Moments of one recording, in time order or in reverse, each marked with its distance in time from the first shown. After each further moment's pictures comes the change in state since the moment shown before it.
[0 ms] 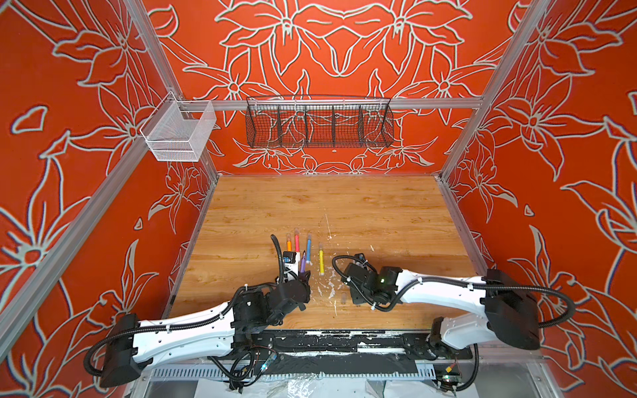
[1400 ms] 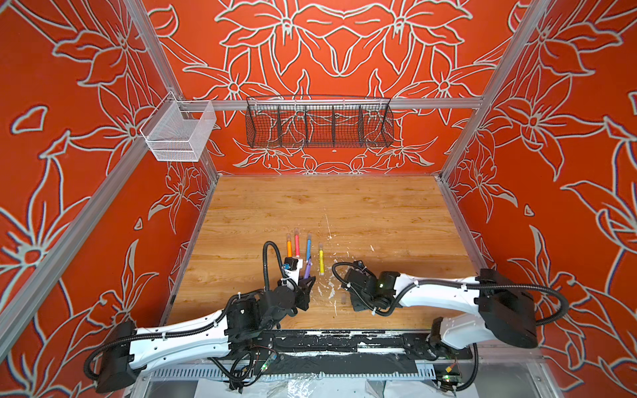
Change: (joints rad) left arm 0.000 -0.143 -0.163 0.227 0.153 0.151; right arm 0.018 -0.048 -0.048 0.034 -0.020 0.016
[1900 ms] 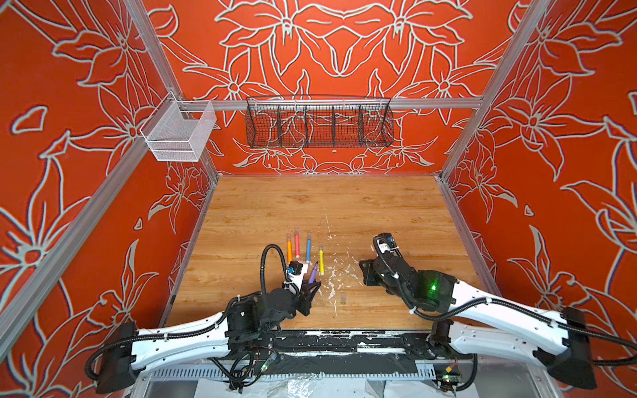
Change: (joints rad) left arm 0.000 -0.021 -0.055 0.117 0.110 0.092; right arm -0.060 -0.422 0.028 0.150 0.205 -0.008
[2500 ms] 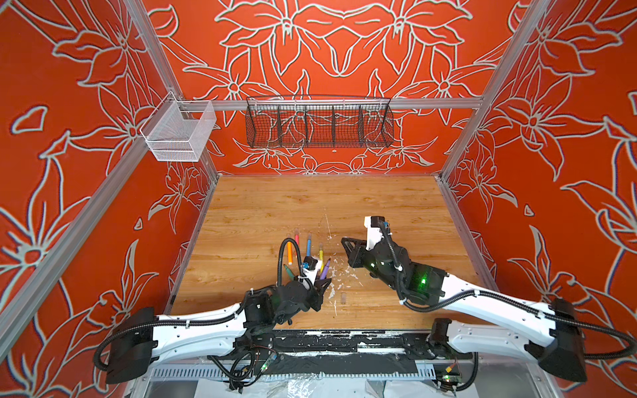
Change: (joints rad) left arm 0.017 0.282 0.108 0.131 0.026 0.038; right arm -0.015 0.084 0.028 0.422 -0.031 -0.080
